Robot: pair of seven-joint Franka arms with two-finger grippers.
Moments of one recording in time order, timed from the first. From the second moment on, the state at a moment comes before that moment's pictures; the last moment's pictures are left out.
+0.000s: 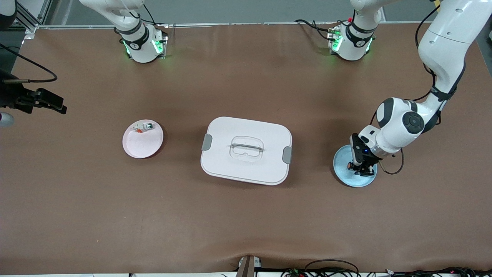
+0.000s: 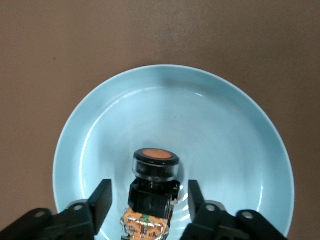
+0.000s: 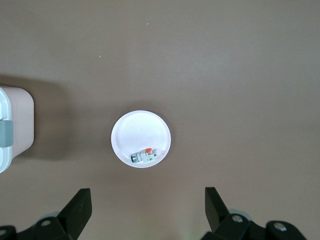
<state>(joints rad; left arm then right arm) 0.35 0.56 -0.42 -2.10 0.25 2.79 1.40 -0.06 0.10 0.06 -1.42 0.00 1.46 0.04</state>
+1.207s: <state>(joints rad) 0.38 0.27 -0.58 -1.80 0.25 2.04 0.49 -0.06 0.05 0.06 -1.45 0.00 1.48 -0.03</state>
